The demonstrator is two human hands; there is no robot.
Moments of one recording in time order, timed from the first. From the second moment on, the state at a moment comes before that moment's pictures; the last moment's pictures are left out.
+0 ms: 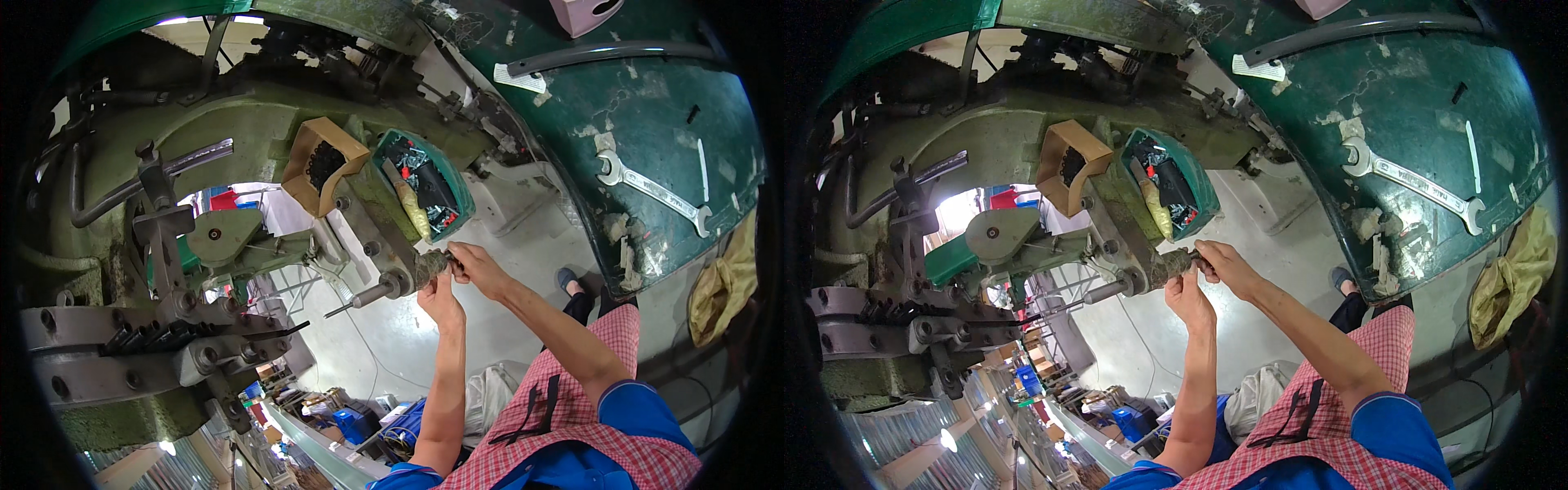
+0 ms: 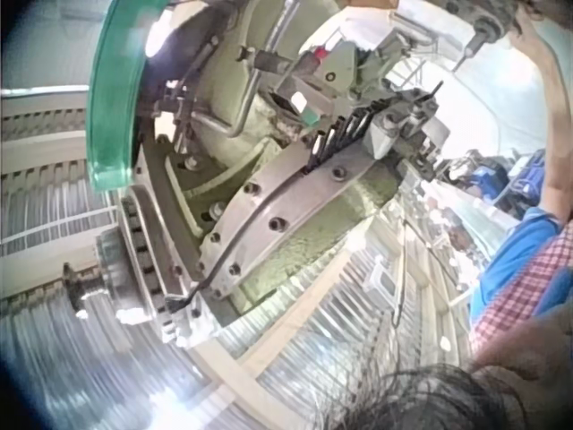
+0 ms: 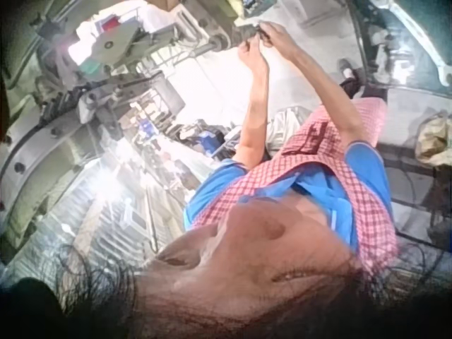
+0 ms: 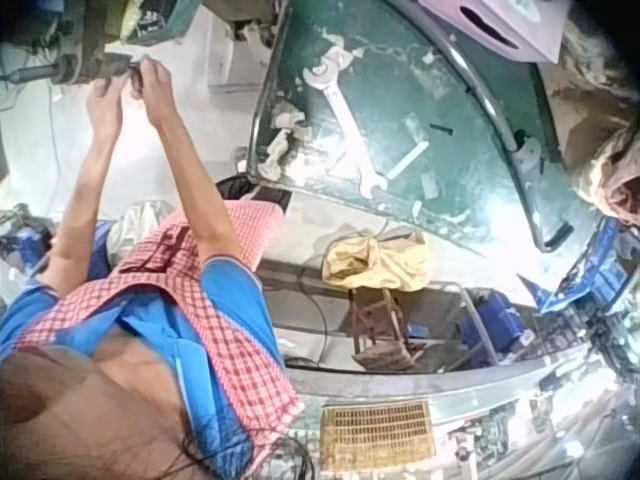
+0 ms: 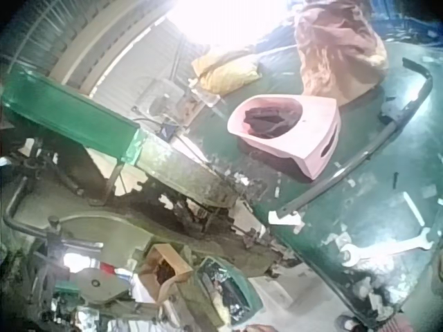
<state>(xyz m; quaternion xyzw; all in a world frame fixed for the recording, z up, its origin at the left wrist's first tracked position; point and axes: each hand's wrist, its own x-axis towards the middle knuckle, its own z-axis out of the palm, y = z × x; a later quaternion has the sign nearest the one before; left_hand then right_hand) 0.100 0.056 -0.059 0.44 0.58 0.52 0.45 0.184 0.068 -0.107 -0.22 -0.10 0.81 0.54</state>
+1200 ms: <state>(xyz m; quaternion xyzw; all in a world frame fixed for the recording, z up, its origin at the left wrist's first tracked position) 0.091 0.048 -0.028 0.32 0.53 0.46 0.63 0.364 0.005 0.003 -0.41 -0.20 0.54 0.71</state>
